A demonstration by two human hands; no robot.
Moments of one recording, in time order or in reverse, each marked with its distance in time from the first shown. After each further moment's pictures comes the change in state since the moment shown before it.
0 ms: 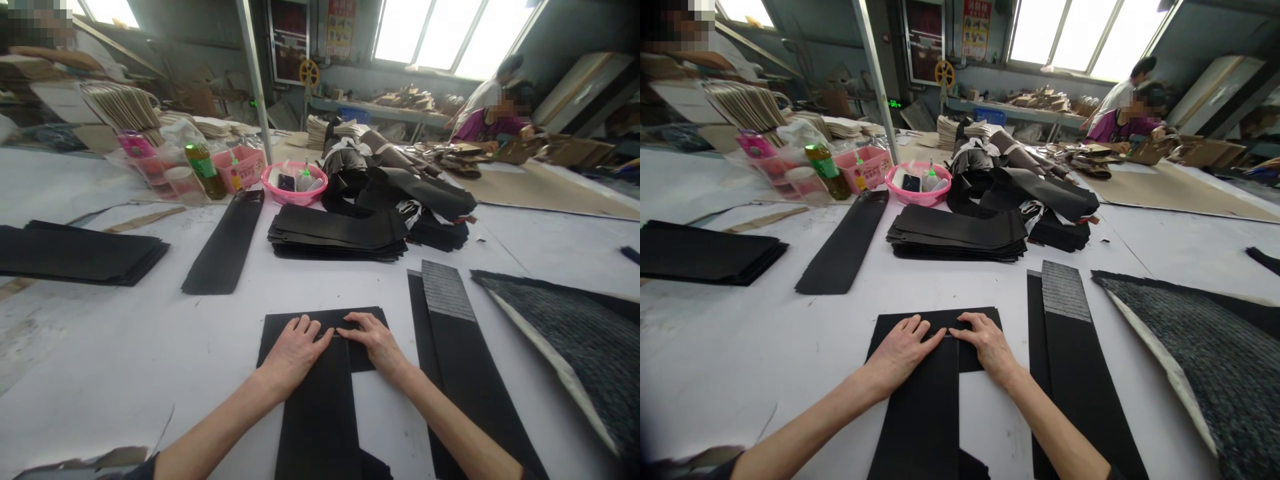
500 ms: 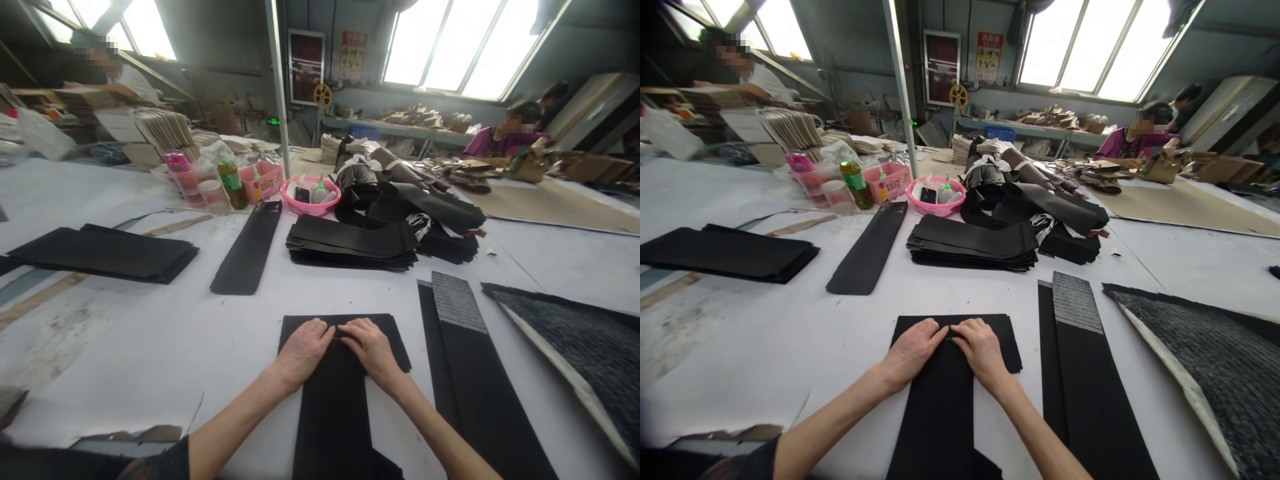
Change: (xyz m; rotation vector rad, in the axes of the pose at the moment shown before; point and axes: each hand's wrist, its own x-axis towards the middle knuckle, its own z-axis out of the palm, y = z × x) left_hand -0.010 -0.010 0.014 -0.196 0.183 -0.056; right_hand 0.027 -0.042 0.012 0.021 0.096 0.113
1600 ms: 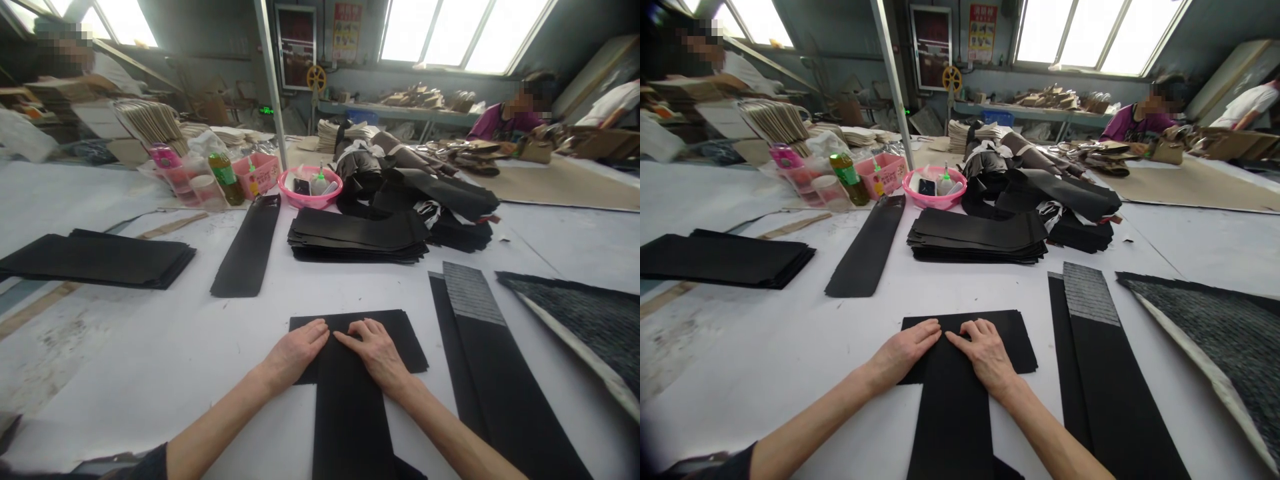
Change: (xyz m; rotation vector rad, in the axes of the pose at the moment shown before) left_hand -0.023 -0.043 -0.003 -0.108 -0.013 0.171; right_hand 0.000 -0.007 0.015 -0.273 -0.127 -0.178
